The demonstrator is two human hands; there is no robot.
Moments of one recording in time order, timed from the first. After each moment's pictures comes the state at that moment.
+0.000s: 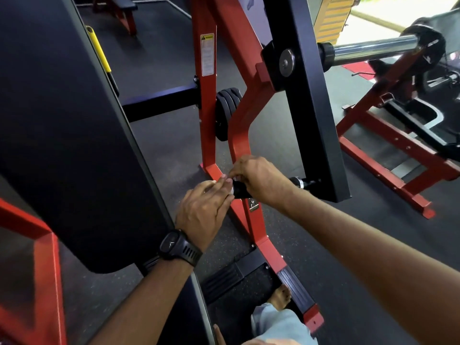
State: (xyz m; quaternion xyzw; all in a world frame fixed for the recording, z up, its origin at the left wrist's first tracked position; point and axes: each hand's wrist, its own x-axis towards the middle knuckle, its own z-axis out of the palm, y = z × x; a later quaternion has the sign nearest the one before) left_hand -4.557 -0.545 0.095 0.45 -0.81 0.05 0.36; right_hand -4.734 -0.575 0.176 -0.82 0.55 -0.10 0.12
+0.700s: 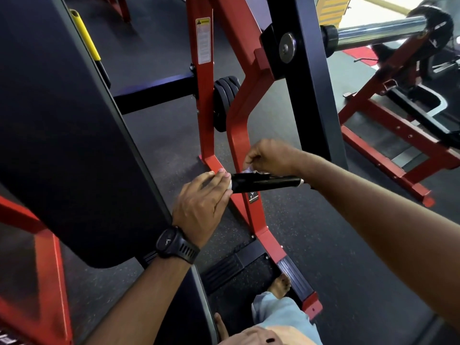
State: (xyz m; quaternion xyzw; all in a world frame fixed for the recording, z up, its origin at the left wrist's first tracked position) left_hand -4.559 -0.545 0.095 0.45 -0.81 0.07 0.36; right_hand -4.766 -0.605 0.191 -0.78 0.56 -0.03 0.26
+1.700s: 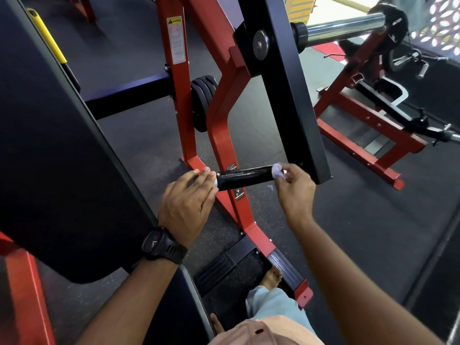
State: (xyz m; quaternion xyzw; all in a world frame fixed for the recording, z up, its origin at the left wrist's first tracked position) left_hand -4.555 -0.550 0.094 0.42 -0.82 0.07 0.37; right_hand -4.784 -0.512 0.111 -0.34 0.80 -0.45 0.18
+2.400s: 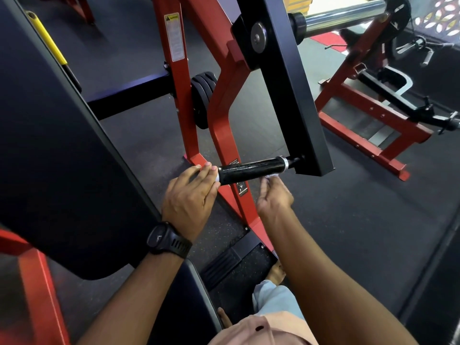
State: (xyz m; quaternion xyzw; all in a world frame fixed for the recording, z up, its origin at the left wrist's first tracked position) left_hand -4.555 -0.548 0.096 0.43 -0.82 0.06 0.36; right_hand -4.728 -0.527 0.100 0.22 0.44 -0.76 0.41
